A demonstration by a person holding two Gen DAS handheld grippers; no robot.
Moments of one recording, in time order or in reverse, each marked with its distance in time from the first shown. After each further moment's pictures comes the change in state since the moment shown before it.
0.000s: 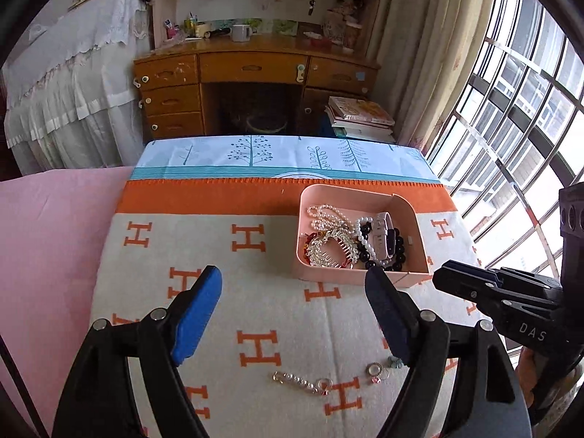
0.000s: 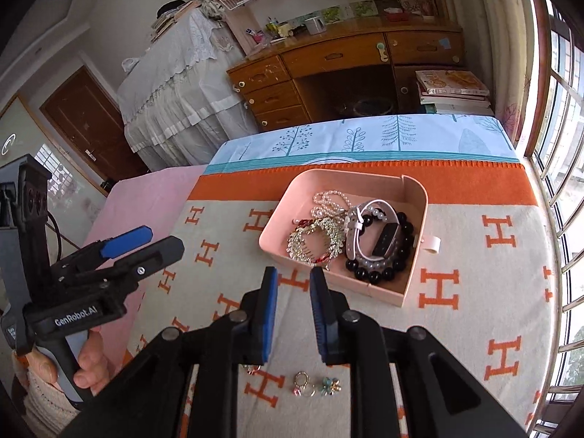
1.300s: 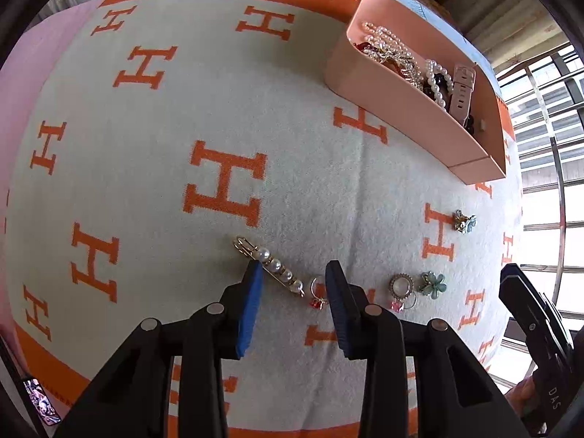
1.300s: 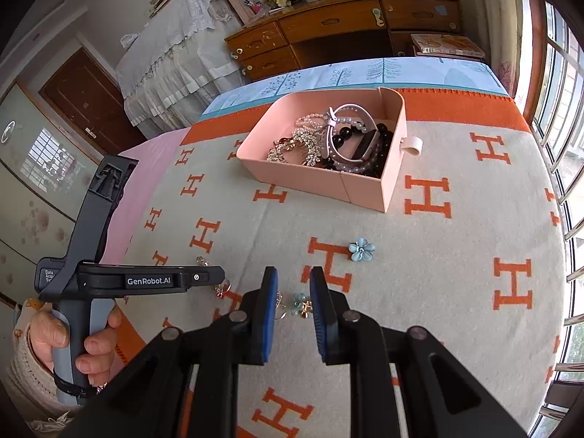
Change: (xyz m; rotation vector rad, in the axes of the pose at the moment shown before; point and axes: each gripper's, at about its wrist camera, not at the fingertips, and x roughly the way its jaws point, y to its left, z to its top) left arm 0.118 0.000 -0.103 -0.300 0.524 0.012; right arm 0.013 -0.037 -0.071 0.019 0.098 0.020
